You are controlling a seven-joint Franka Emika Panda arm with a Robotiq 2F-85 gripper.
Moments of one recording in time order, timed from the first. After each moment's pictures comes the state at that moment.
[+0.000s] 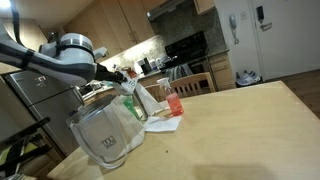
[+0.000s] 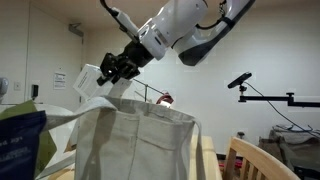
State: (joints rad) arm 0.37 0.36 -0.17 -1.83 -1.76 3.23 -1.26
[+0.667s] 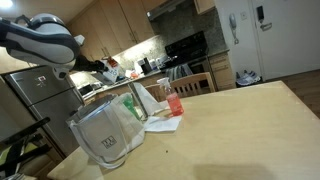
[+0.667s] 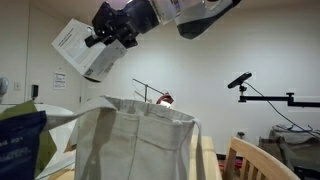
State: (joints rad) arm 0.26 0.22 0.04 -1.81 -2.12 3.25 -0.93
